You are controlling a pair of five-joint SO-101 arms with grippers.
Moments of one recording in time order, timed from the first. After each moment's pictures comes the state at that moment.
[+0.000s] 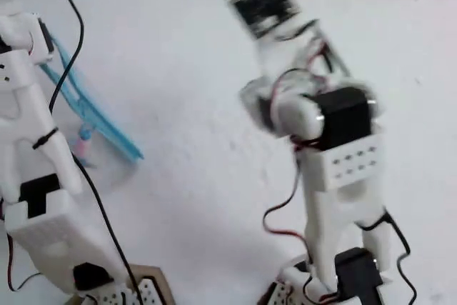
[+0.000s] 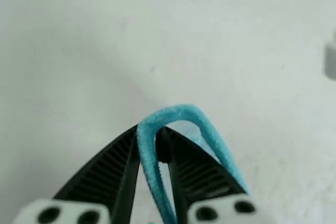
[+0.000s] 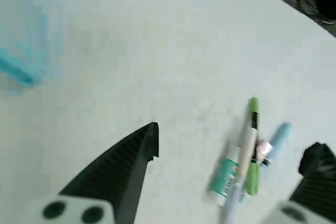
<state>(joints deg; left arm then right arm) -26.6 27.8 -47.9 94.8 2.4 -25.9 -17.4 -24.0 100.5 18.2</state>
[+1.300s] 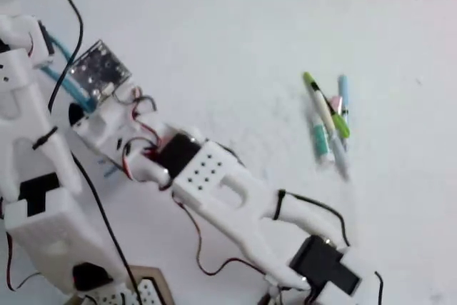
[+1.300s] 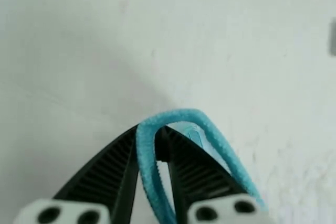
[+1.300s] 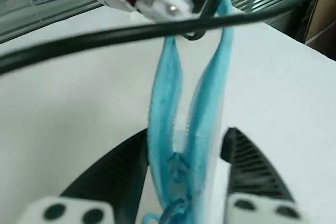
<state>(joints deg) -26.5 27.9 -50.3 100.2 3.5 -56.4 -5.0 8.2 29.8 -1.0</state>
